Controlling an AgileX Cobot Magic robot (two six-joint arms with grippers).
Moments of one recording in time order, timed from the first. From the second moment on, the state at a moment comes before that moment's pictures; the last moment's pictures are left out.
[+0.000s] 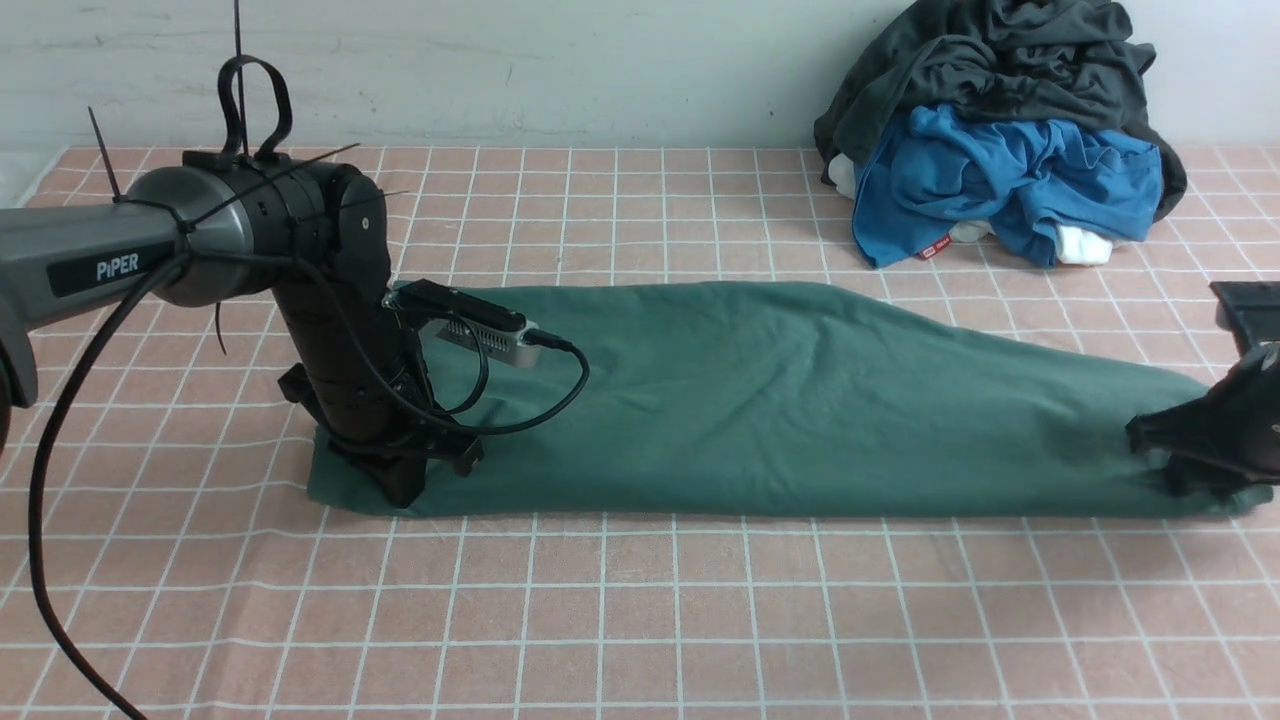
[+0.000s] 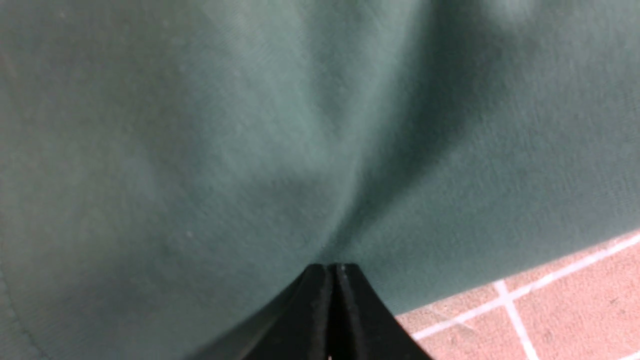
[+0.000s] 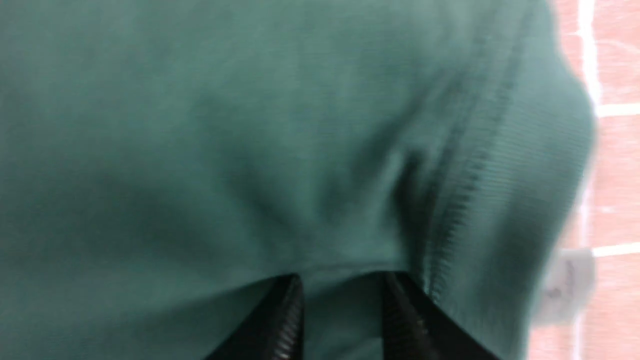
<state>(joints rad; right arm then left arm) -0.15 1.89 -1.17 -0.06 0.69 0.04 -0.21 2.07 -1.48 -0.06 1.02 0.29</state>
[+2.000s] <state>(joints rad) 0.28 1.72 -1.72 0.17 0.87 -0.21 -0.21 1.39 -1.48 -0.09 1.19 0.31</state>
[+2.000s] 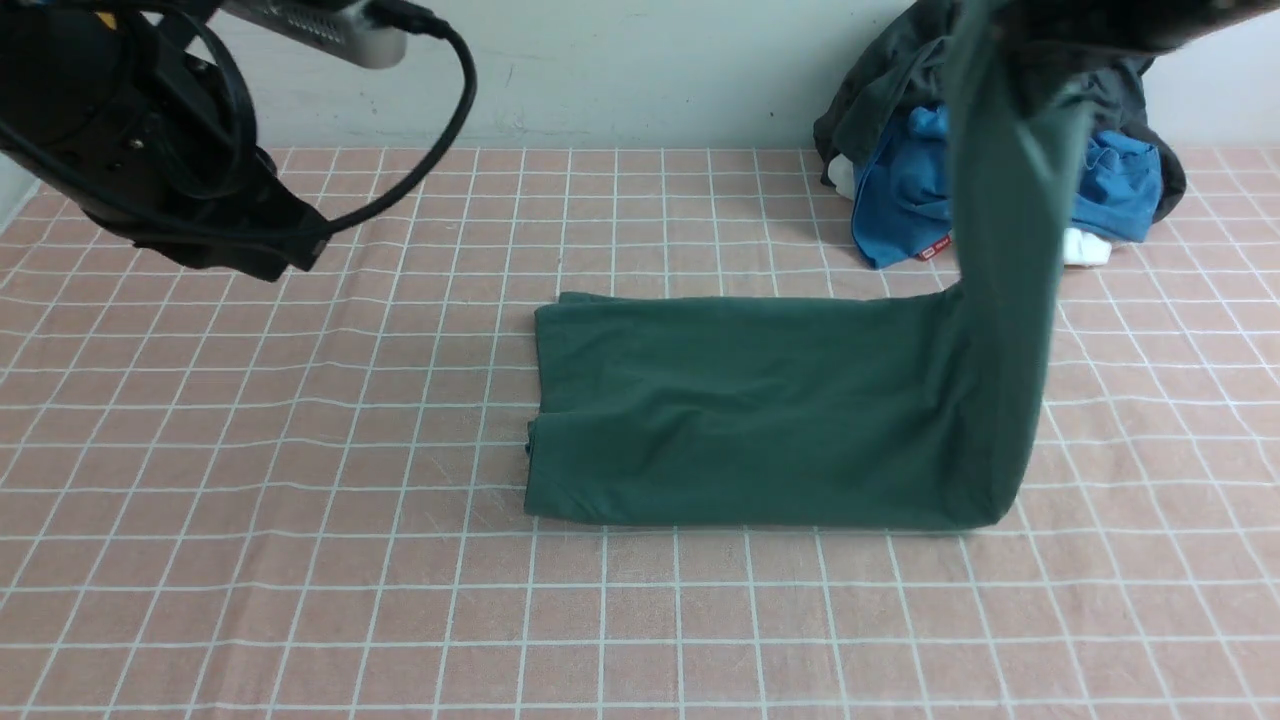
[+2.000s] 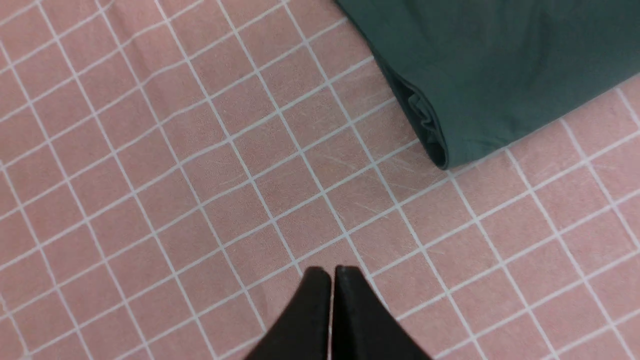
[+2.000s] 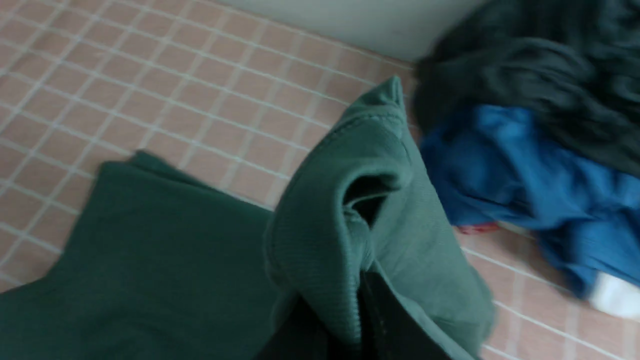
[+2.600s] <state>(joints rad) 0.54 2.07 -1.73 0.51 0.62 -0.36 -0.21 1.04 -1.16 -0.17 1.21 0.32</state>
